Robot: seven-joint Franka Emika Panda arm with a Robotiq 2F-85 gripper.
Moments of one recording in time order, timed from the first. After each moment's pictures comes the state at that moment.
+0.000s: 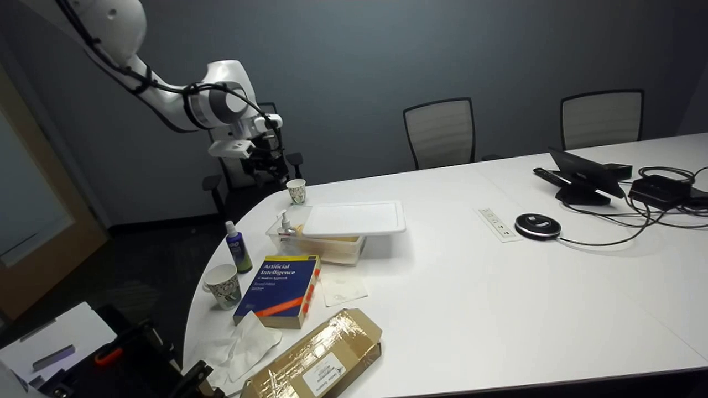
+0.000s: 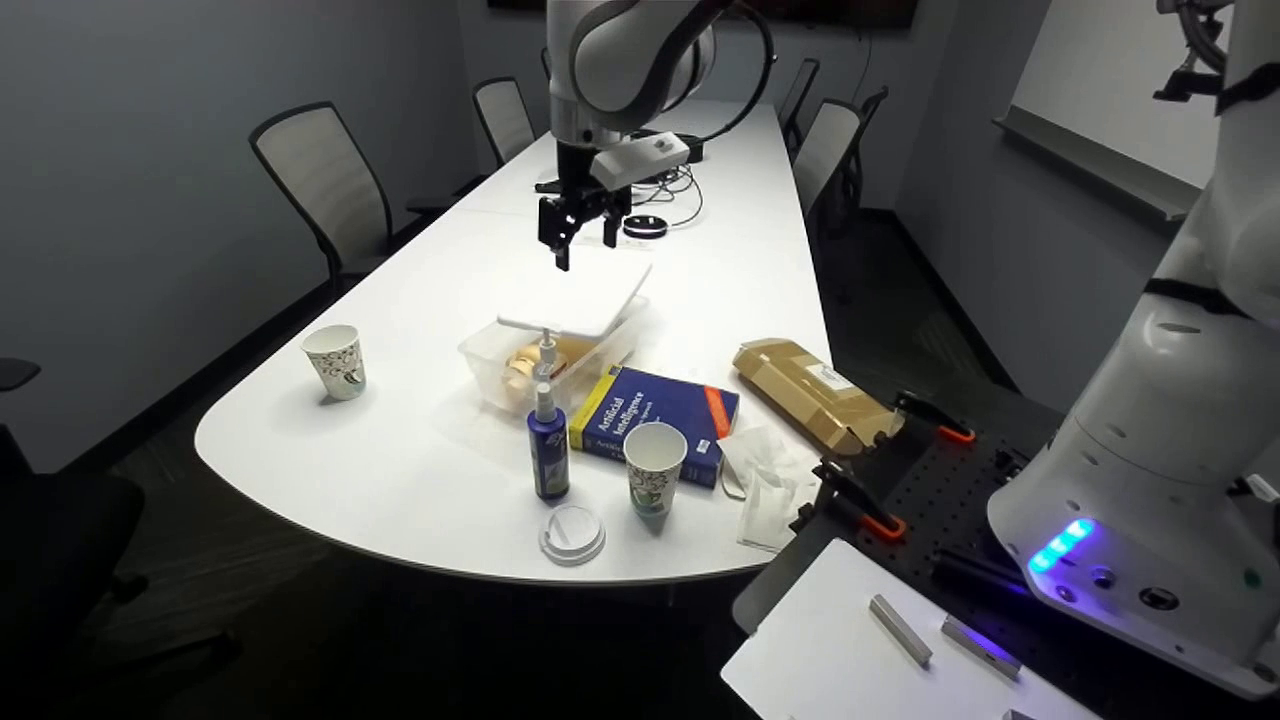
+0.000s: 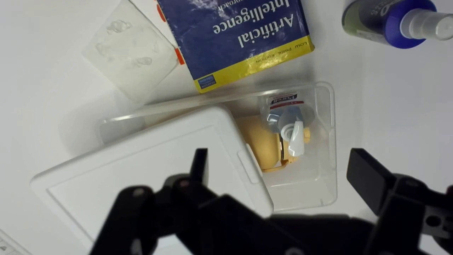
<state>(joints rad) 0.07 0.37 0.12 -2.01 -0.21 2.47 0.24</state>
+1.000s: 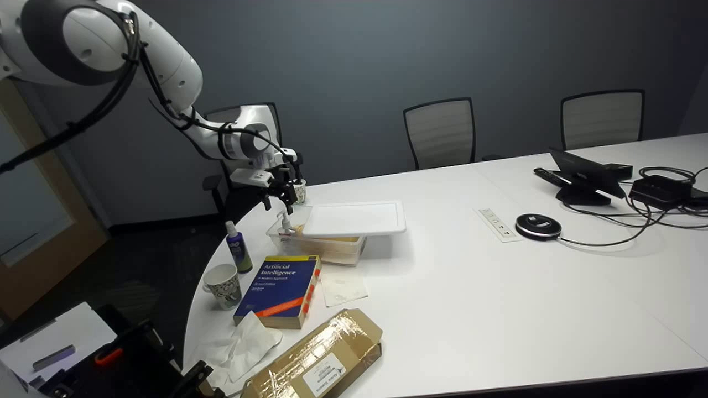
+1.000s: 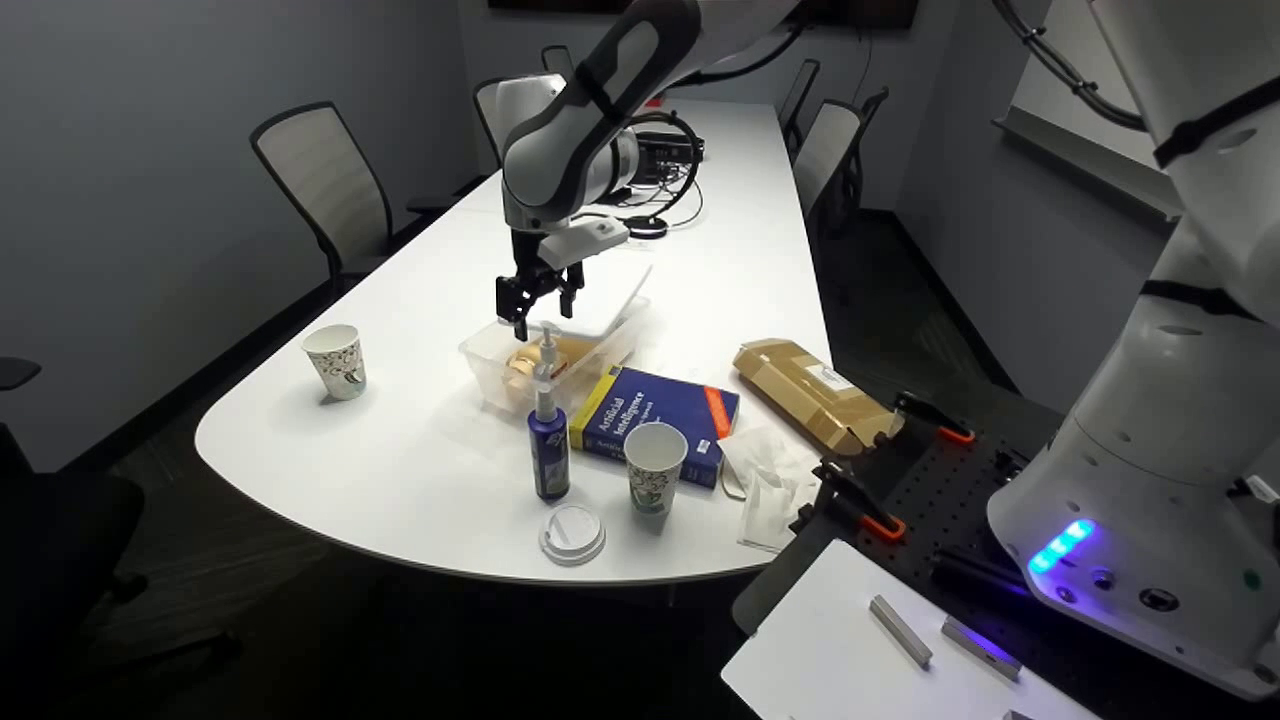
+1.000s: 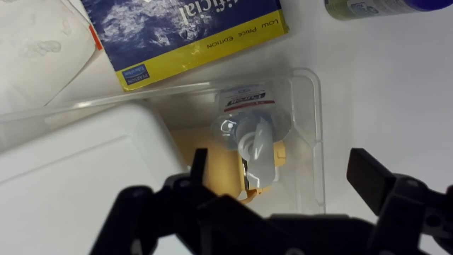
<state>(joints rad) 0.13 0.75 0.10 -1.68 -0.11 2.45 0.16</state>
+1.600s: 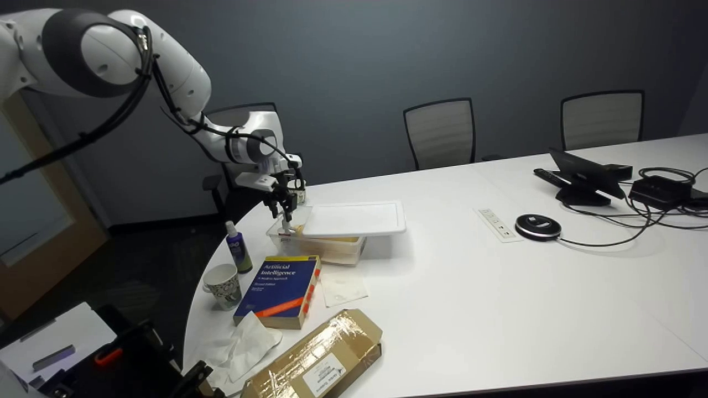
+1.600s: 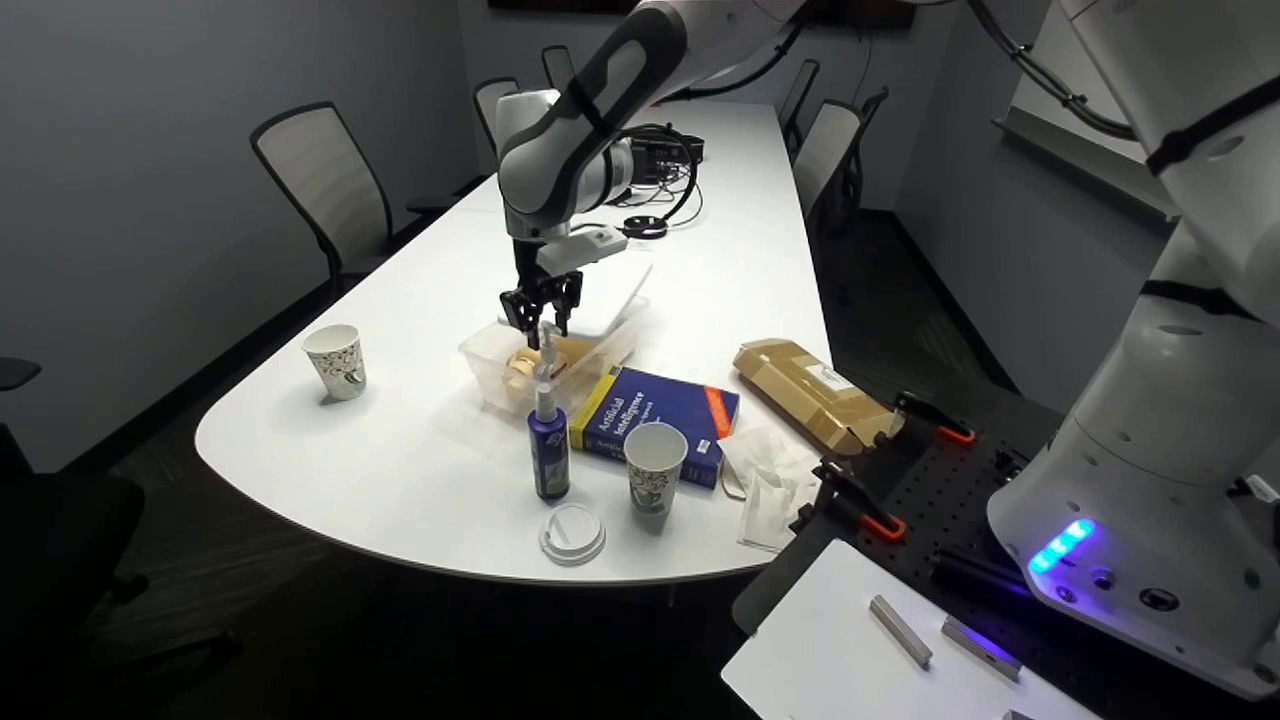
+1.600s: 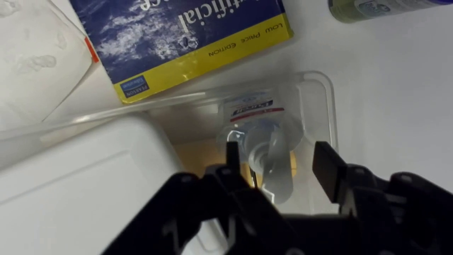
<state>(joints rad) 0.13 0.81 0.09 -1.61 -0.08 2.39 0.16</state>
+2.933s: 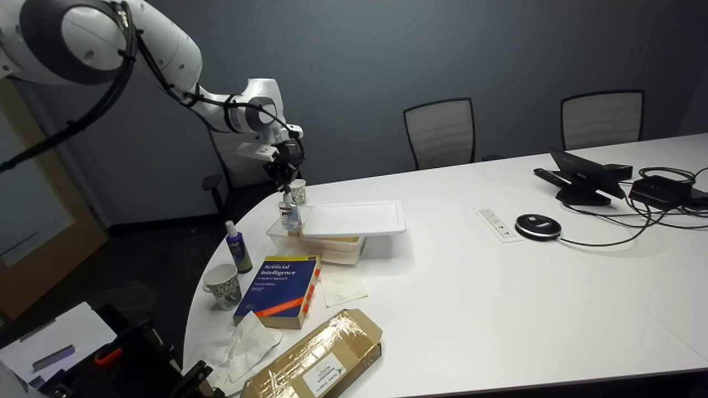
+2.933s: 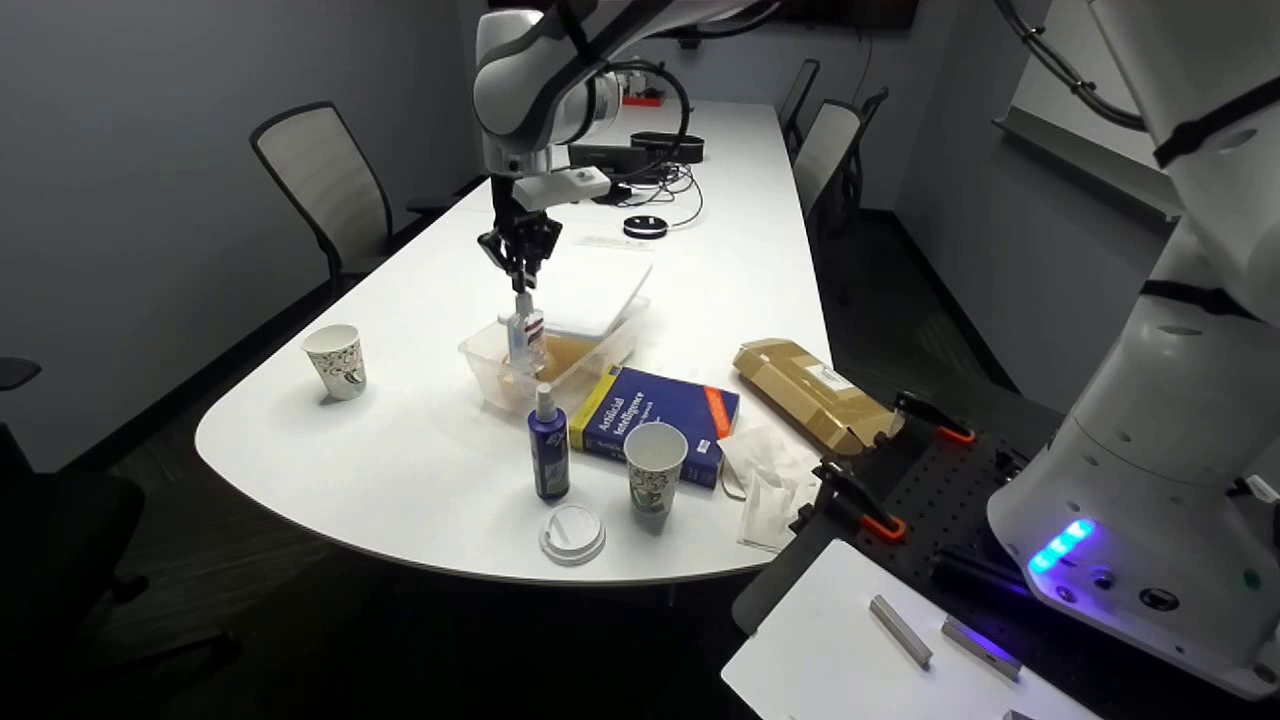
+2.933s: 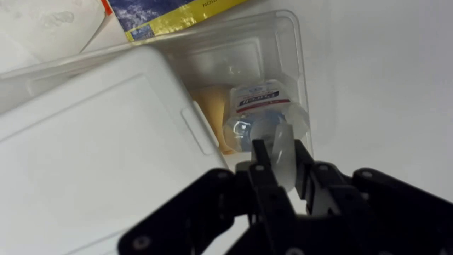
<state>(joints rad) 0.13 0.74 0.09 -1.50 -0.05 2.29 0.16</state>
